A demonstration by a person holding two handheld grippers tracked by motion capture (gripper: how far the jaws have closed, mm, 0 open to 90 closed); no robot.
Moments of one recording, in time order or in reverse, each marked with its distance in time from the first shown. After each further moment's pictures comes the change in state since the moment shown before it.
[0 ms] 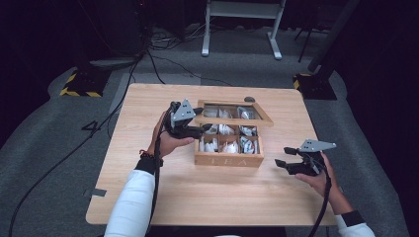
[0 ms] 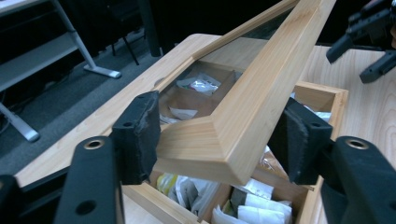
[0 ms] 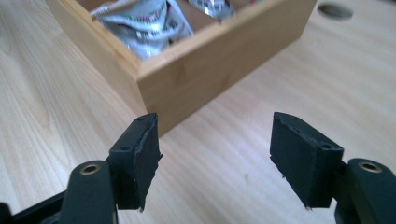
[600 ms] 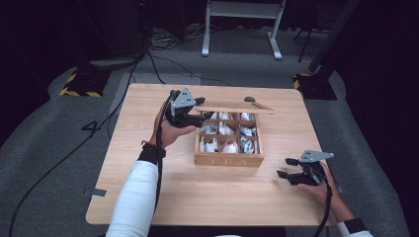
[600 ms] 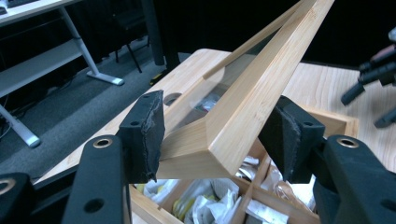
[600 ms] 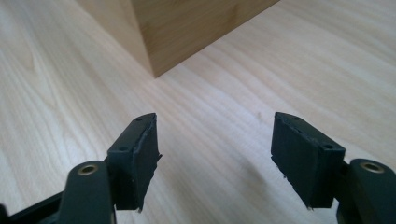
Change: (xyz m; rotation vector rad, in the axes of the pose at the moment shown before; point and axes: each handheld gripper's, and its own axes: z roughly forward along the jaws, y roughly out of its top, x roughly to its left) left arm 0.021 0.022 0.001 -0.038 -0.002 -0.043; right arm 0.001 -0.038 0.006 0.071 0.018 -0.012
